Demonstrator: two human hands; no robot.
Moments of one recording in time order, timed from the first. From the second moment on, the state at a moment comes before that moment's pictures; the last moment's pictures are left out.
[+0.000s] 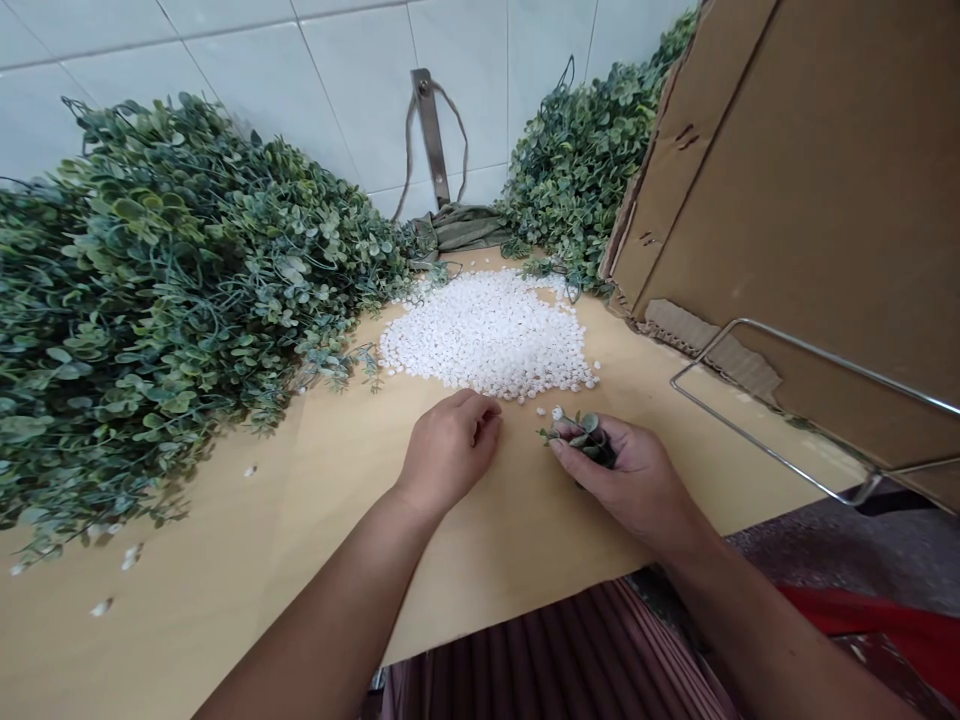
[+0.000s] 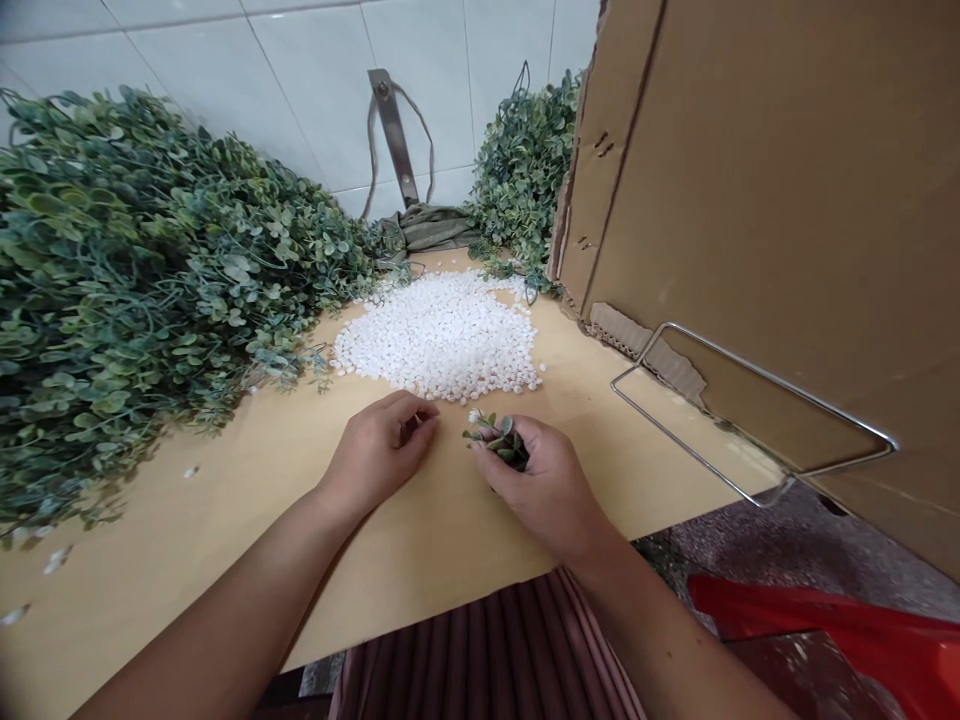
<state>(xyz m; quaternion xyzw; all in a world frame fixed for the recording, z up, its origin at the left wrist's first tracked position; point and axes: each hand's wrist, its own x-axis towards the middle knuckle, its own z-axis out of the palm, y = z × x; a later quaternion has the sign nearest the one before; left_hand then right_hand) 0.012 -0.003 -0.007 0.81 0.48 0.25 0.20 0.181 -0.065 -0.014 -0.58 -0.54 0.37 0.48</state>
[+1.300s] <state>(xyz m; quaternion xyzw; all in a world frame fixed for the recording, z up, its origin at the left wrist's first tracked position) 0.028 -0.021 -0.003 0.43 0.40 0.36 0.72 0.173 -0.071 -0.011 -0.56 -0.51 0.38 0.52</state>
